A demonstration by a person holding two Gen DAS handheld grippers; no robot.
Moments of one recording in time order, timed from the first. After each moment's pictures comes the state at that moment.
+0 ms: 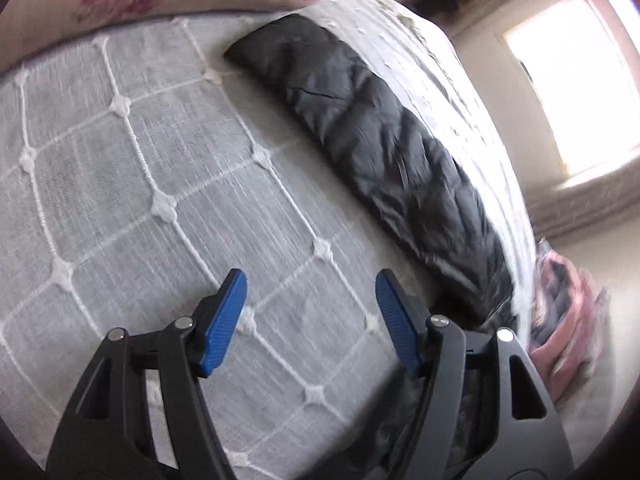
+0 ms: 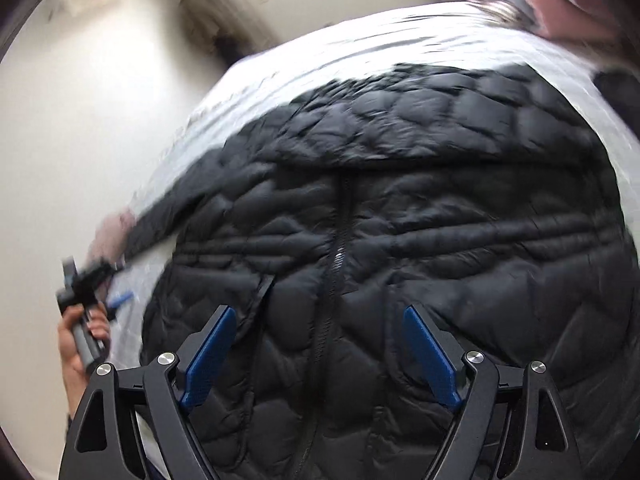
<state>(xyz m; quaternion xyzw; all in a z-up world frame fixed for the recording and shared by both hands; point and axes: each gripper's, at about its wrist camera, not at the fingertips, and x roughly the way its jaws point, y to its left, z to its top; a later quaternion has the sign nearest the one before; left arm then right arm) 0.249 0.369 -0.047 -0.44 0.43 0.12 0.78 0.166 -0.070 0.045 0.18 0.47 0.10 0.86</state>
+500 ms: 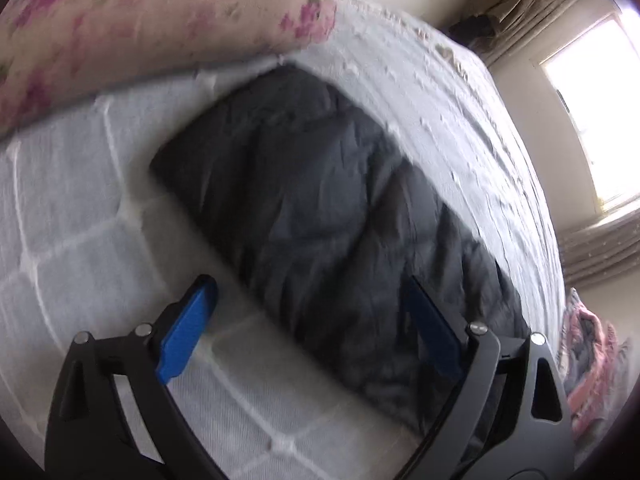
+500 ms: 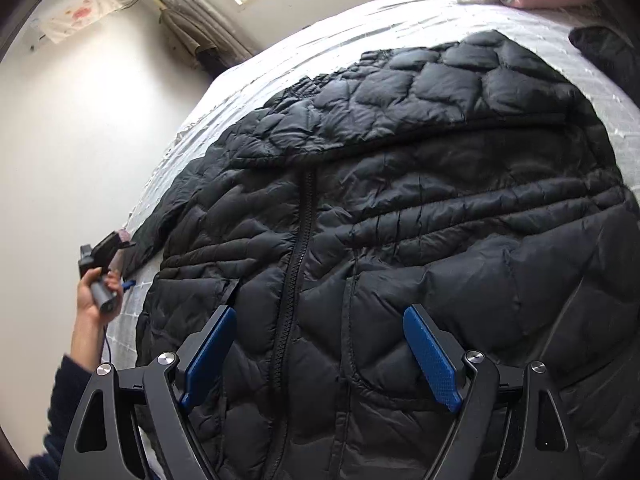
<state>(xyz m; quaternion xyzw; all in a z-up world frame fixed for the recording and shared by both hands) 0.356 0.408 -0.052 -0.40 0.41 0.22 0.79 0.165 -0.095 0.026 0.21 0.48 0.10 0.85</state>
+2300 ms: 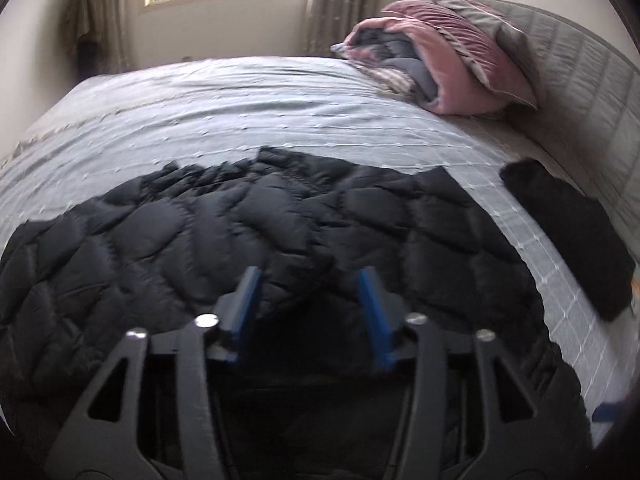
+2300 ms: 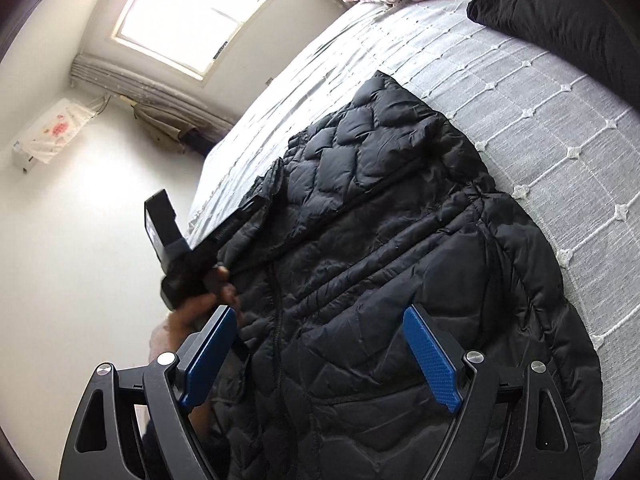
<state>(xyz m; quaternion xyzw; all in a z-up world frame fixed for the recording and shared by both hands) 0.359 -0.090 0.035 0.05 0.37 -0.23 0.90 0.133 -0.233 0.067 0.38 0.41 0.07 0.83</state>
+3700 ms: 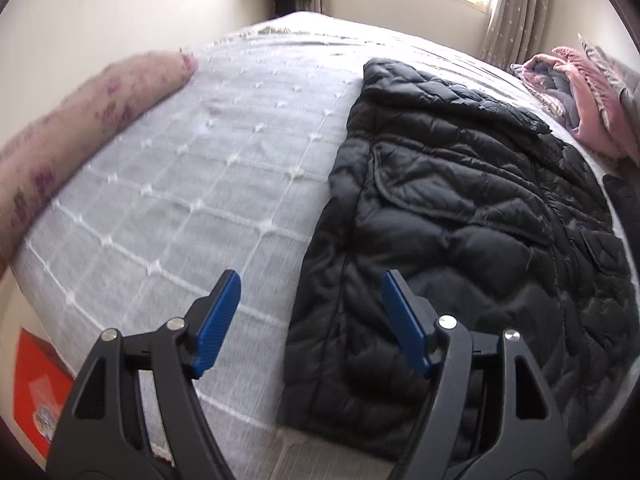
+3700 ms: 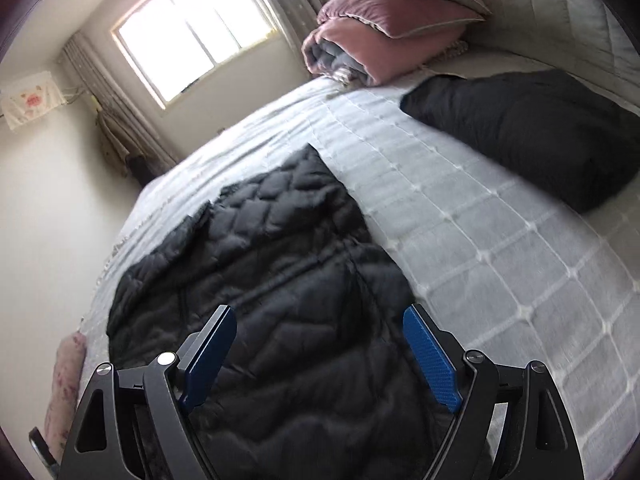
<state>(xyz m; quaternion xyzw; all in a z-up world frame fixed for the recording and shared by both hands) 0.085 0.241 0.001 -0.06 0.42 0.06 0.90 0.057 -0.248 0.077 0.24 0.35 -0.09 0.90</state>
